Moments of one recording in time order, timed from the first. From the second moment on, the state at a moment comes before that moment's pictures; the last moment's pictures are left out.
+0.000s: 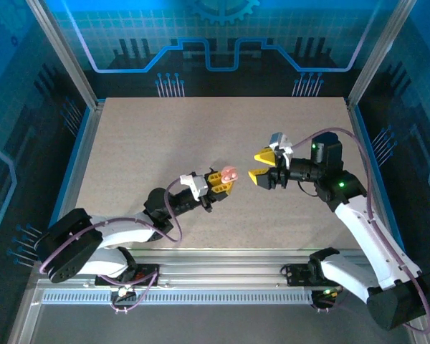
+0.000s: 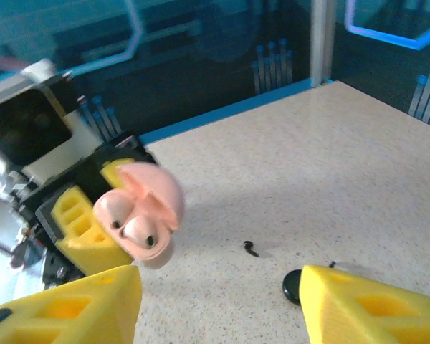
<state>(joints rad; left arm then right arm) -0.81 1.32 0.40 1.25 0.32 -0.01 0.30 0.98 0.95 -0.39 -0.91 -0.21</state>
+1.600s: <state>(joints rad) -0.81 1.27 0.37 1.23 0.38 -0.01 0.43 1.12 1.18 -0.75 -0.95 -0.84</state>
